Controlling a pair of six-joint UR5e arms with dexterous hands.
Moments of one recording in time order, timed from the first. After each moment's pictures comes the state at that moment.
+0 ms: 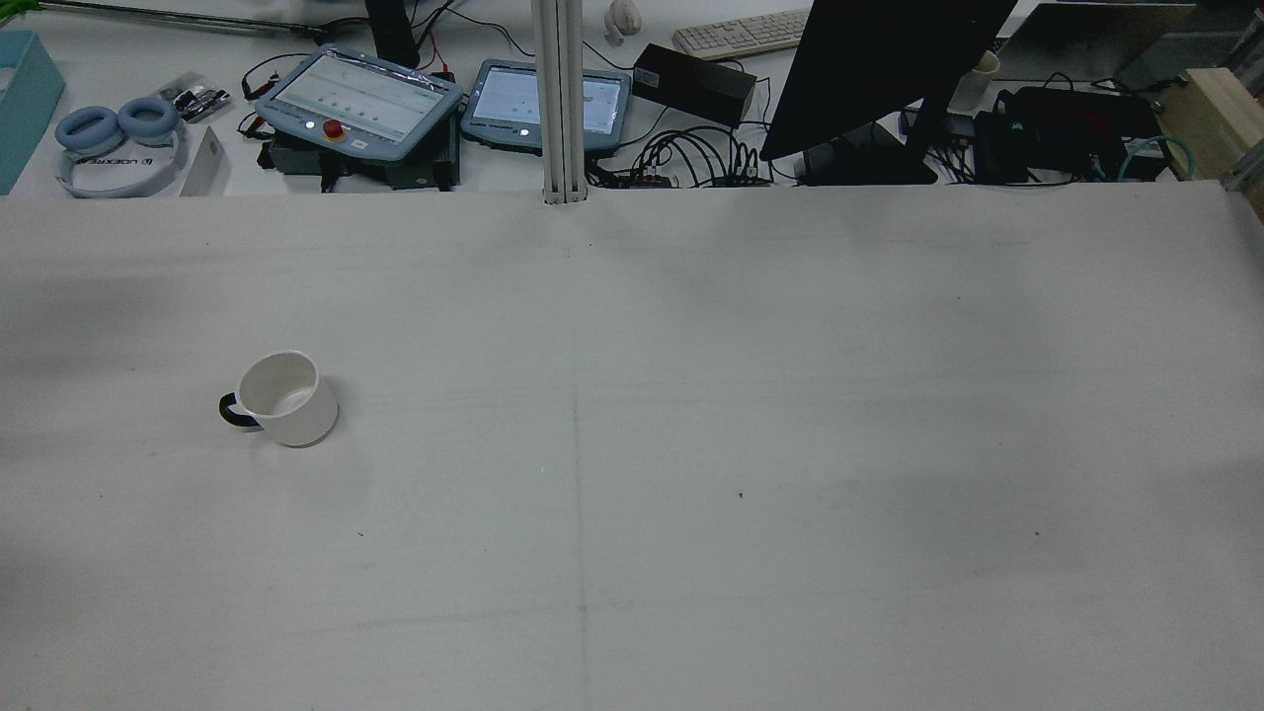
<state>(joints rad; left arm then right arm) -1.25 -1.60 -1.71 -0.26 1.62 0.17 1.50 -1.45 1.49 -3.32 -1.41 0.08</state>
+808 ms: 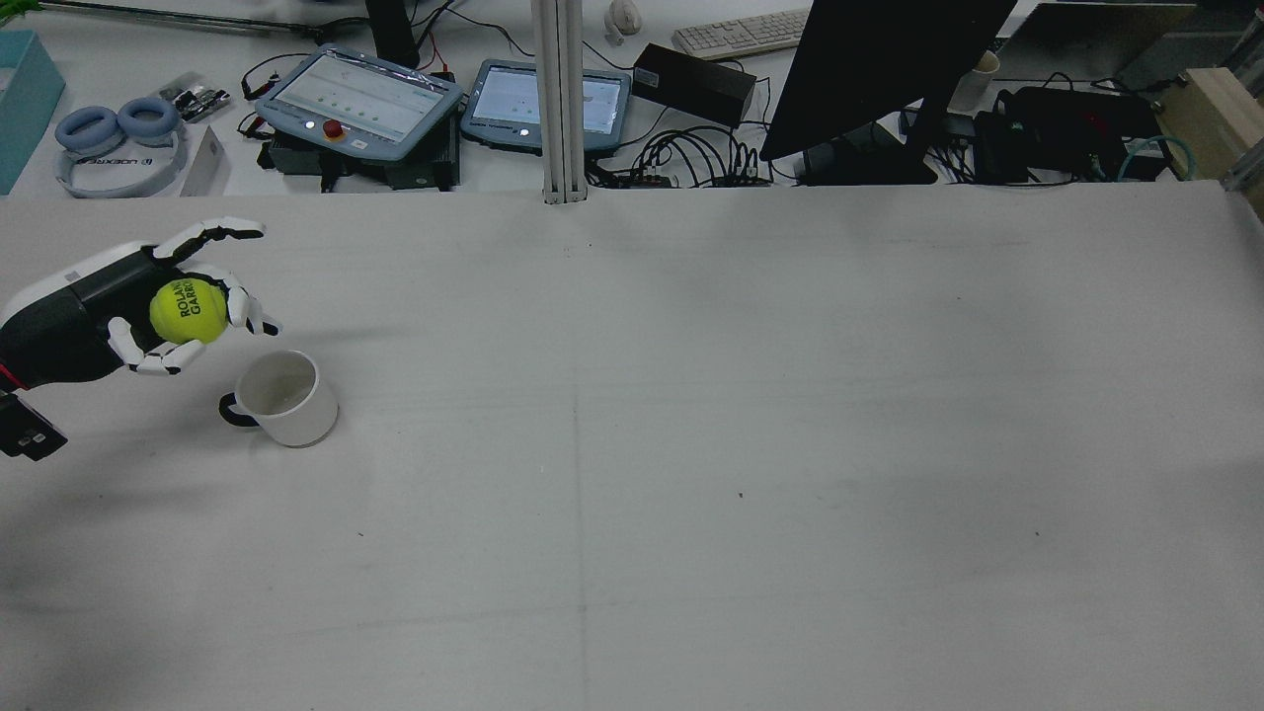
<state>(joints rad) -0.91 -1.70 -1.68 -0.25 1.60 0.29 1.50 -1.45 1.49 -3.32 -1.41 0.08</state>
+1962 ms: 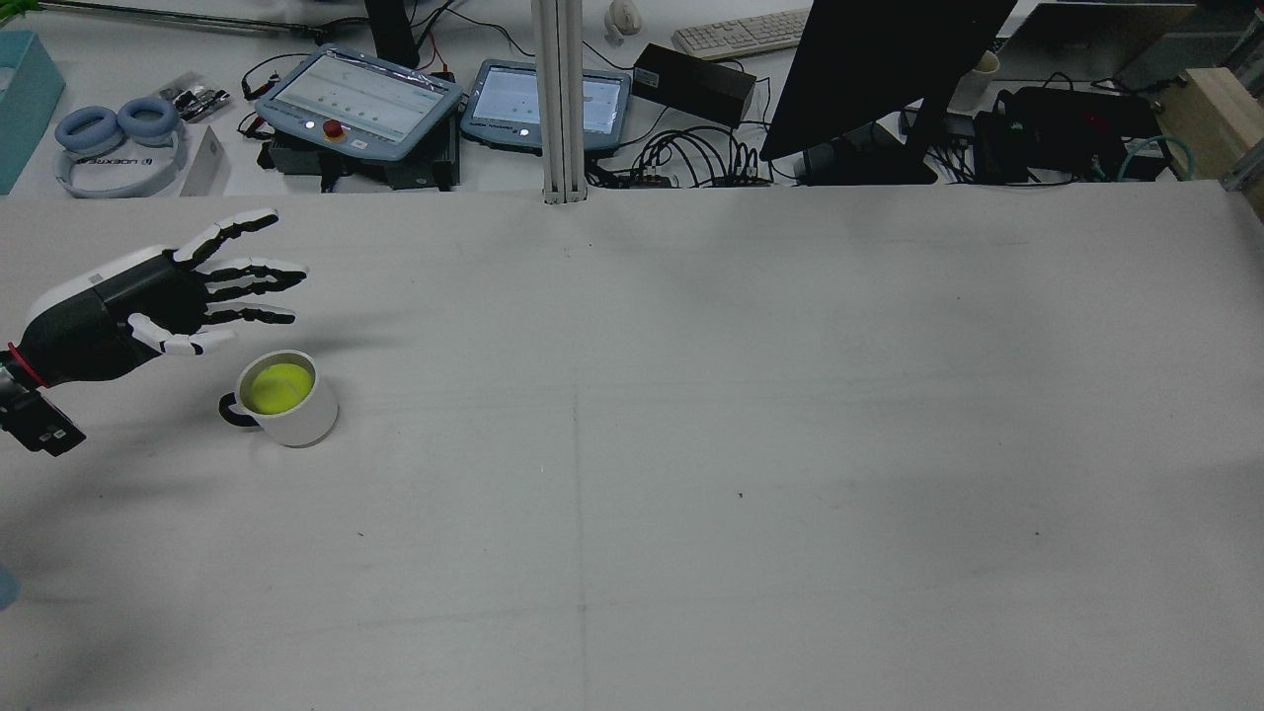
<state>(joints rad) -0.94 -1.71 -1.64 -0.26 1.60 0.26 1.50 -1.45 1.49 -3.32 -1.41 0.08</state>
